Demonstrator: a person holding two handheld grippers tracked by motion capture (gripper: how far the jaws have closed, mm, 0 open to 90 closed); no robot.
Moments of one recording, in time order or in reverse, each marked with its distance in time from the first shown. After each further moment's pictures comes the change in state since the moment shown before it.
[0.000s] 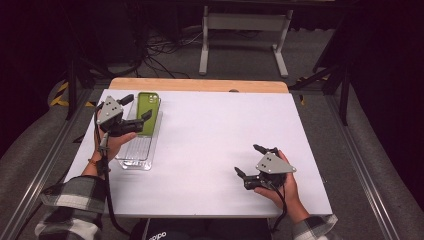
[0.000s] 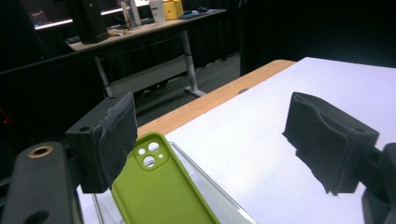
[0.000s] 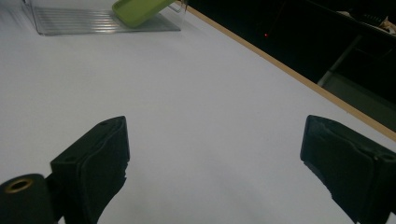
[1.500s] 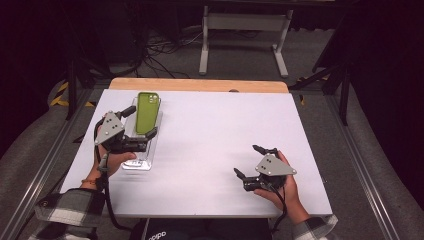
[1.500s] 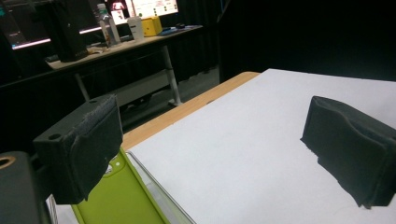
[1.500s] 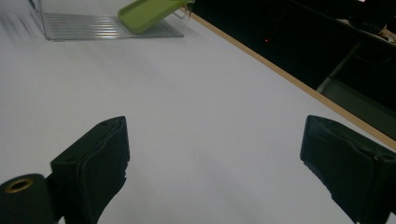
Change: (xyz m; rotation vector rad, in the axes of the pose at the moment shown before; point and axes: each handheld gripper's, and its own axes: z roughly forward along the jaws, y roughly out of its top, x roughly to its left) left arm -0.044 0.005 -0.030 -0.050 -0.056 0.029; right arm 0.004 0.004 -0.004 -0.014 0.002 -0.018
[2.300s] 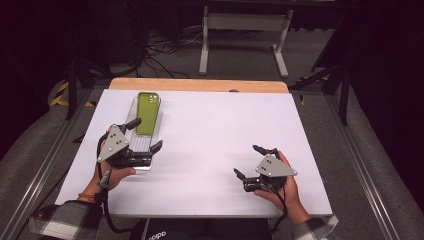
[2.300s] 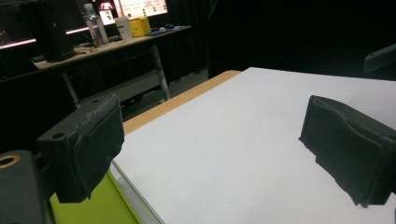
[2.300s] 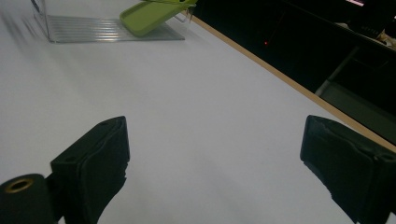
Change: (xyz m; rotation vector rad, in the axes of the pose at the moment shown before) left arm -0.035 -0.005 -0.015 -0.008 -0.038 0.001; right arm 0.002 0.003 -0.003 -0.008 -0.001 -0.006
